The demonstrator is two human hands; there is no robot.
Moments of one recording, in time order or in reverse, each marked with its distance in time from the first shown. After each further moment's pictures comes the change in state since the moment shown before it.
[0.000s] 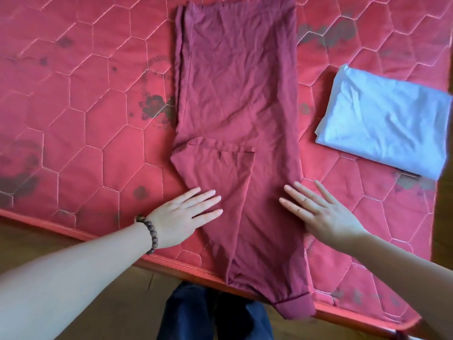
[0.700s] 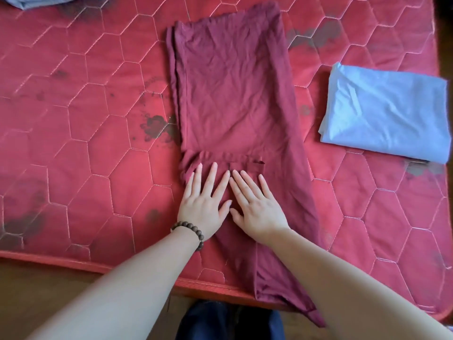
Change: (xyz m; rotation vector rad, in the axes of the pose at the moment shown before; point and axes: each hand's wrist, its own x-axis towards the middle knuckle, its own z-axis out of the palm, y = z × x) left_hand 0.051 -0.013 0.003 -0.140 0.028 -0.604; right_hand 0.144 -0.114 -0.020 0.358 0.043 0.436
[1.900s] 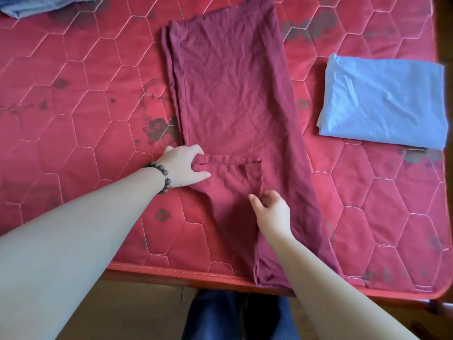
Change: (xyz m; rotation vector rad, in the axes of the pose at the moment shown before) left_hand 0.071 -0.082 -0.077 -0.351 -0.281 0.024; right_hand -0.013 -0.024 -0.021 0.976 0.188 0.957
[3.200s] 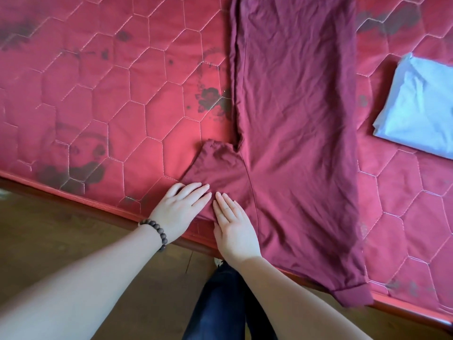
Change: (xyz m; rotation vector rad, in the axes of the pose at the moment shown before) left_hand -0.169 -0.056 0.095 0.360 0.253 0.221; right_hand -0.097 0.024 0.103 -0.598 -0.384 -0.889
